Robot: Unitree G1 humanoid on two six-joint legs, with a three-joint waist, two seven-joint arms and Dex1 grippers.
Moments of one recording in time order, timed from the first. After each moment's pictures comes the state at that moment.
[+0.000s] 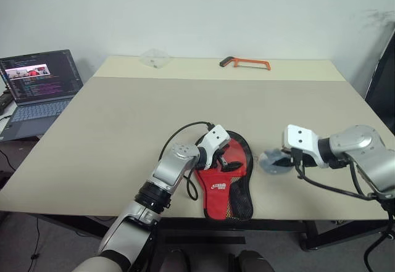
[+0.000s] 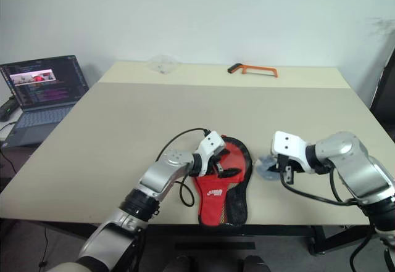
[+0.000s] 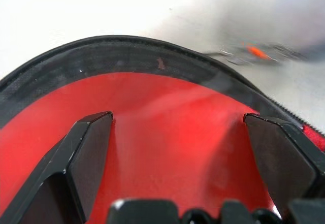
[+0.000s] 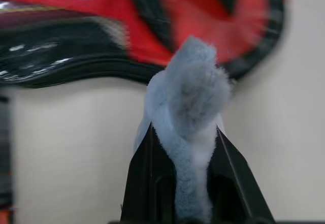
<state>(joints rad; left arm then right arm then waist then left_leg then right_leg) -0.67 0.23 -0.36 0.30 -0.07 0.53 -0.78 -0.48 -0.99 0.26 -0.30 0.17 0.54 1.21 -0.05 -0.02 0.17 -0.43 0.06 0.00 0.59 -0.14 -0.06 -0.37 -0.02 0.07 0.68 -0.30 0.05</state>
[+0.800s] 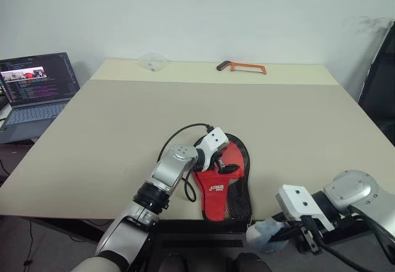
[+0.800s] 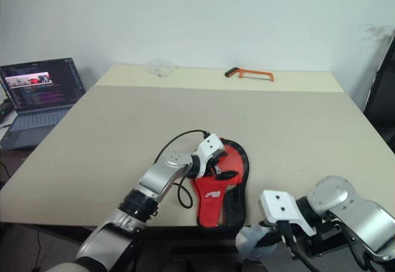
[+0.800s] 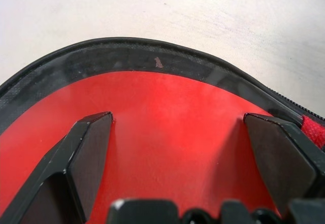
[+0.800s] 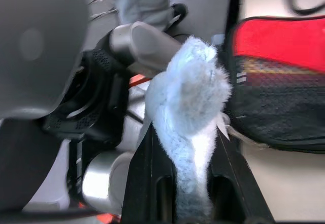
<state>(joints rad) -0.66 0.25 -0.37 0.31 -0.05 0.52 -0.81 -0.23 -1.01 0.22 -0.60 0.42 0.62 1.29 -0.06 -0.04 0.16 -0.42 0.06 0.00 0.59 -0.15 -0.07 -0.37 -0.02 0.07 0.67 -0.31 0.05</state>
